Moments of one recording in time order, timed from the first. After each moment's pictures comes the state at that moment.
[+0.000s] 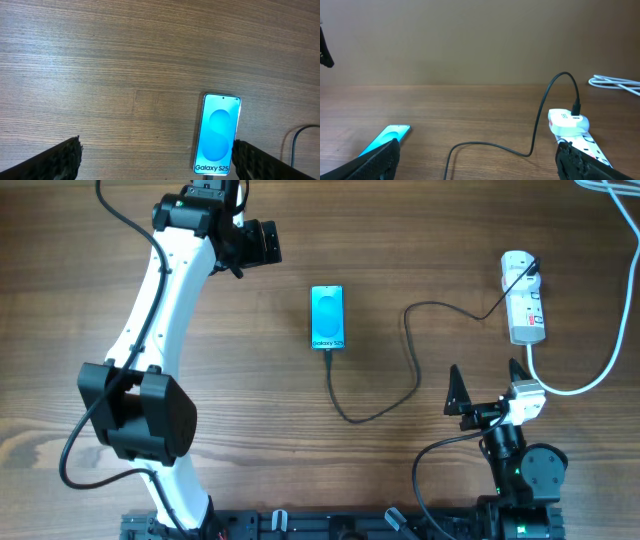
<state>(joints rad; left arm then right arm) -0.19 1.98 1.90 -1.07 0.04 -0.33 -0.01 0.02 0.01 0.00 -0.13 0.06</state>
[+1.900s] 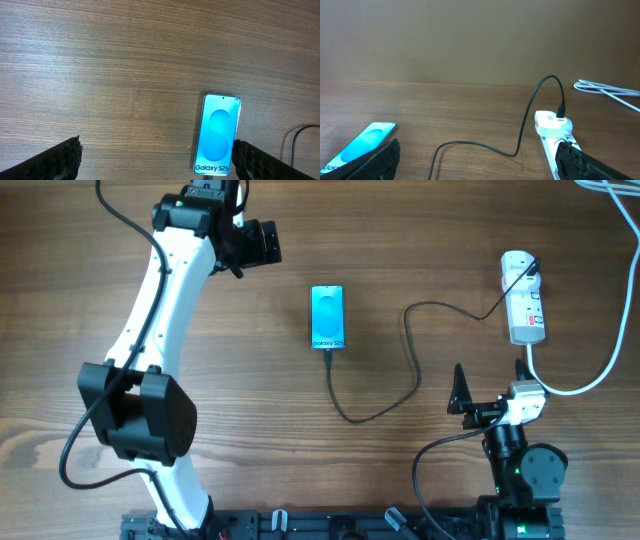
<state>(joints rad) -0.19 1.98 1.90 -1.07 0.04 -0.33 -0.01 0.02 0.01 0.00 -0.08 -0.01</state>
